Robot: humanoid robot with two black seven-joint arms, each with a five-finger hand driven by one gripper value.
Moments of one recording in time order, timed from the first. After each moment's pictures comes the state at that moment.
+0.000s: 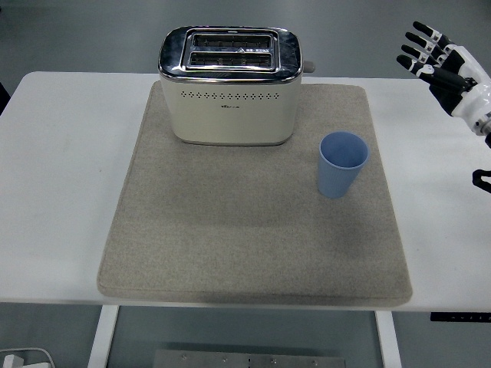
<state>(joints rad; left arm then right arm) -0.04 0.00 -0.04 -0.11 -0.04 -0.13 -0.04 0.85 -0.59 0.51 0.93 -0.23 0.14 0.38</state>
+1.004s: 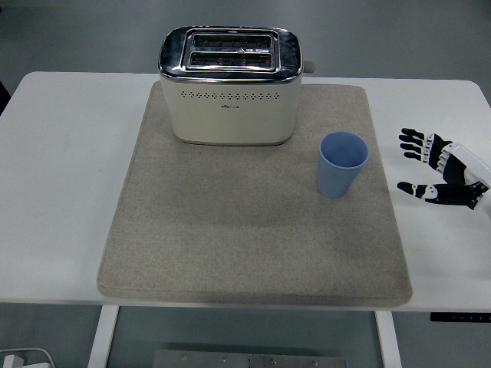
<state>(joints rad) -0.04 0.00 -0.04 -0.11 -0.04 -0.13 -0.04 0.53 -0.79 0.47 1.21 -0.72 0.03 0.61</state>
